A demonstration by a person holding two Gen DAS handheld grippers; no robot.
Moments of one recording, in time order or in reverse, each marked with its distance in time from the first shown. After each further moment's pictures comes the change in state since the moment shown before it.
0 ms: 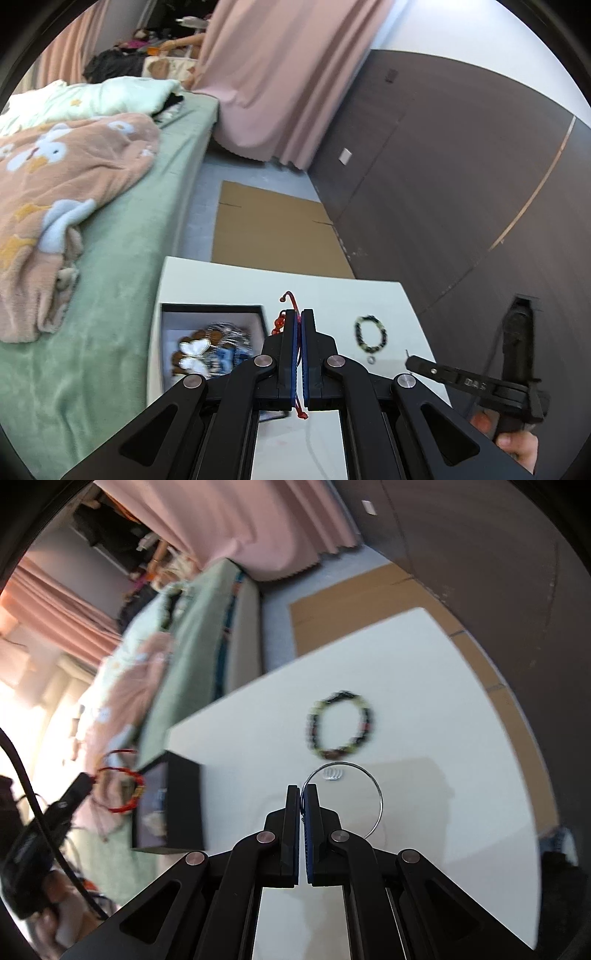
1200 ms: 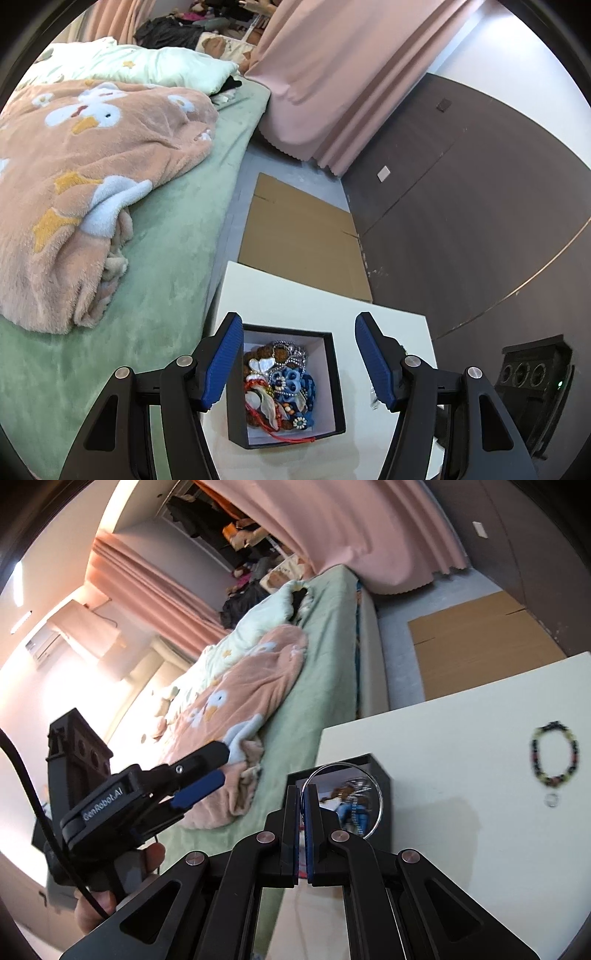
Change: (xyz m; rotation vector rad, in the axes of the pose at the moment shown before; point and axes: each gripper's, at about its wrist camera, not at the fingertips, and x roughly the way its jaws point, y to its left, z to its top) left arm -0.015 0.075 0.028 -0.198 0.012 0.031; right arm 0.045 0.146 -0.017 -0.166 -0.062 0.338
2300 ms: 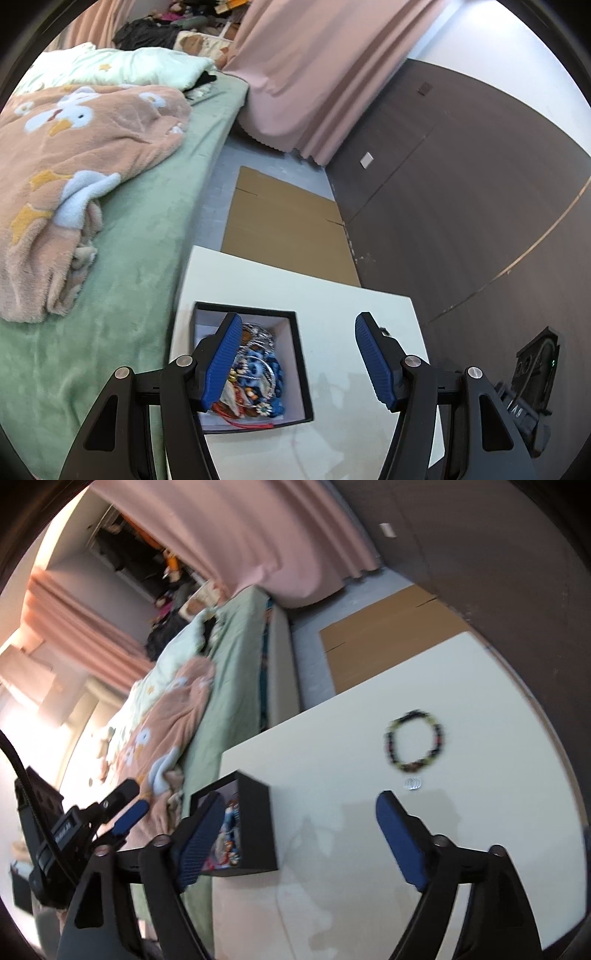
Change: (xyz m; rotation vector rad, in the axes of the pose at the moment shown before) left arm 0.012 -0.038 -0.022 0.069 0.032 -0.036; right arm -0.085 -0.080 0.001 0.191 -0.075 -0.272
